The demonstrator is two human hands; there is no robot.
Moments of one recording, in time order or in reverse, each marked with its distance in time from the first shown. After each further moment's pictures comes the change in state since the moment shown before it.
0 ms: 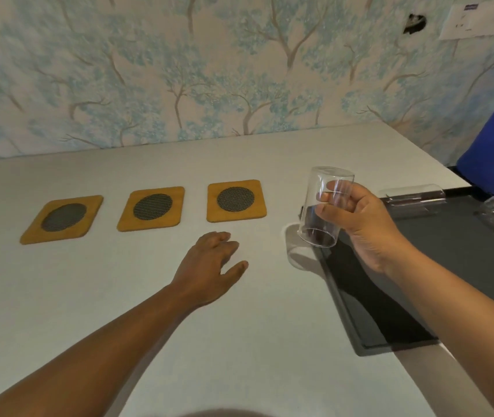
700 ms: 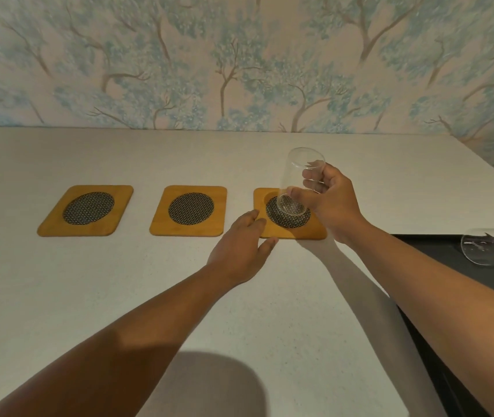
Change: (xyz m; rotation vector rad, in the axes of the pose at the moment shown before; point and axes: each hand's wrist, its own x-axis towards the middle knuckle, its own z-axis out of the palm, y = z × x) left_hand 0.078 -0.072 -0.002 -0.162 0.034 -0.131; right_hand 0.162 0.066 0.147 -0.268 -0.026 -0.112
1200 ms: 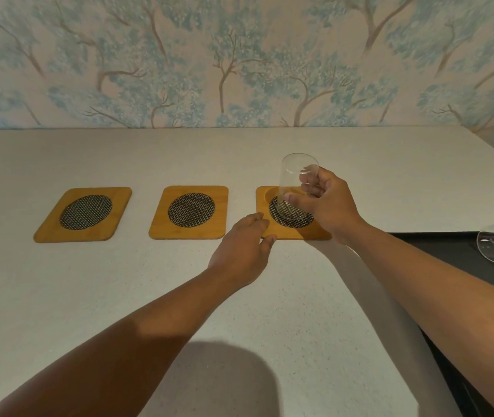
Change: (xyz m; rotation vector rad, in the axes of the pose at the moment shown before) left_hand 0.005 -0.003 0.003 -0.017 -0.006 -0.052; right_hand 0.010 0.023 0.007 -0.109 -0.063 0.005
